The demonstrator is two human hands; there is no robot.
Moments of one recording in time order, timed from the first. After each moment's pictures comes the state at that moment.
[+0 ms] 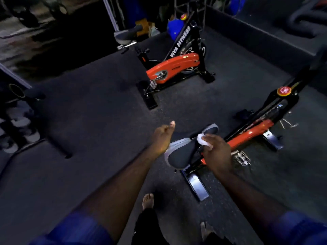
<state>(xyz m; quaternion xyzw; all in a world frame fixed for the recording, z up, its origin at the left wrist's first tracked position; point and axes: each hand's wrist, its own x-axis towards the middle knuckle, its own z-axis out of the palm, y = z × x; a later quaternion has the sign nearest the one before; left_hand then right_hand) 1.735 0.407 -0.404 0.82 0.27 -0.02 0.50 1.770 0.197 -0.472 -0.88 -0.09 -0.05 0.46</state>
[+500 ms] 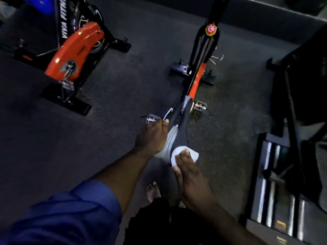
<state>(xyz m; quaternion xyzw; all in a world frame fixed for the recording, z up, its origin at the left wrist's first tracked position) 1.817 0.443 -0.487 0.94 -0.11 -0.19 0.25 1.624 0.343 -0.509 -0.95 0.06 0.02 0.31</state>
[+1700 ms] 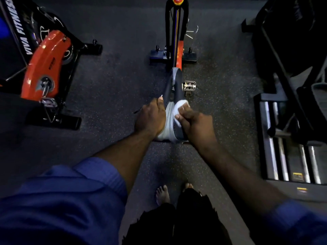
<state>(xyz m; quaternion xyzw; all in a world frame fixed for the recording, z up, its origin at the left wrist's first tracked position) 1.819 0.445 -0.497 0.94 -0.14 -0.19 0.24 1.694 0.340 -0.491 -0.89 0.27 -0.12 0.36</state>
